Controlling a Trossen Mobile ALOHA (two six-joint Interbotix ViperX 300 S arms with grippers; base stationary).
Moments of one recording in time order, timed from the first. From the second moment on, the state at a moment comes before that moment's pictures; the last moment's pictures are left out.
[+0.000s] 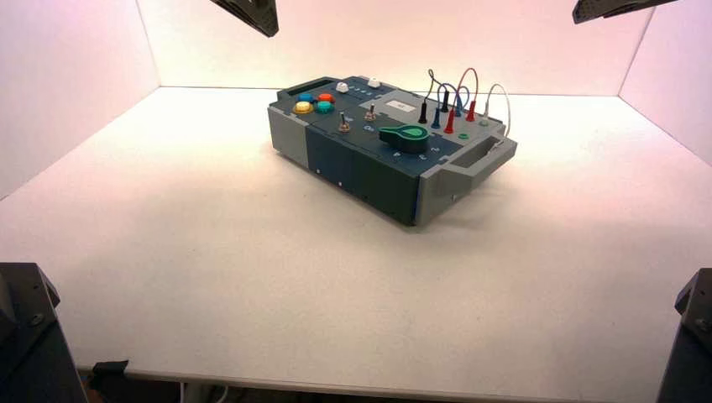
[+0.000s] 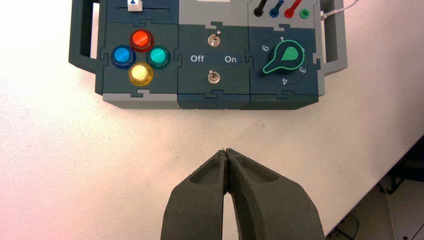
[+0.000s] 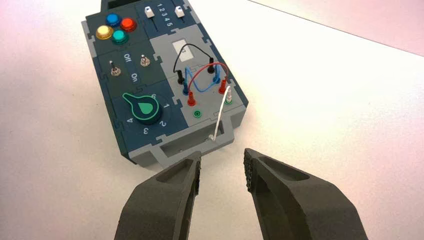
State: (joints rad) left arm -0.44 -0.28 0.67 -0.34 0.73 0.52; right arm 0.34 -0.90 1.08 -0.06 0.57 0.03
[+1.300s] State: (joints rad) left arm -0.39 -0.25 0.69 -0.30 0.69 0.51; right arm 0.34 -0.84 1.08 -0.08 0.55 0.03
